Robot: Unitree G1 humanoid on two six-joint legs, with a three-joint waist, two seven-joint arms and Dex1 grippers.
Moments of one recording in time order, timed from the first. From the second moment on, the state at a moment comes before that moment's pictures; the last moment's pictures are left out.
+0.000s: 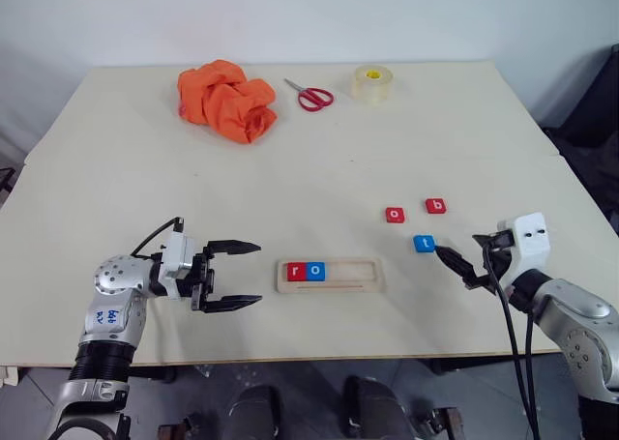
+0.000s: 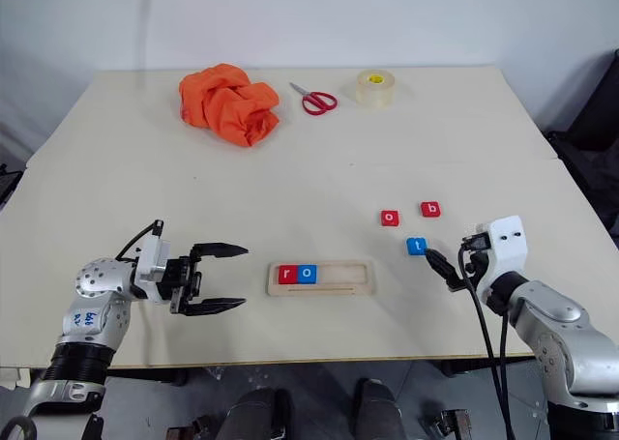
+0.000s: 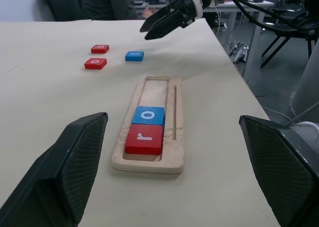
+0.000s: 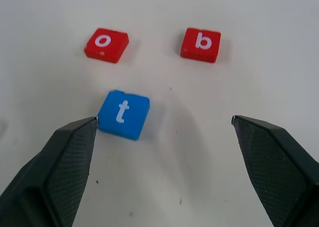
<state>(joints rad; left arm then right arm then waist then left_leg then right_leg) -0.33 0.56 0.08 0.28 -0.49 -0.14 -1.45 -0.07 -0.61 -0.33 -0.36 0.52 0.78 0.42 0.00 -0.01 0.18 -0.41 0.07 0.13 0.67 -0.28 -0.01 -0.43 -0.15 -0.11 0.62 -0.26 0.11</state>
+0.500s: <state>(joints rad) -0.34 0.55 0.08 0.25 -0.51 -0.12 -1.43 -0.36 -0.55 -0.23 -0.15 0.46 0.78 0.38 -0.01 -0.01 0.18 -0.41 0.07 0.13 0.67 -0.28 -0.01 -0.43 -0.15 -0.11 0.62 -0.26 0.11</state>
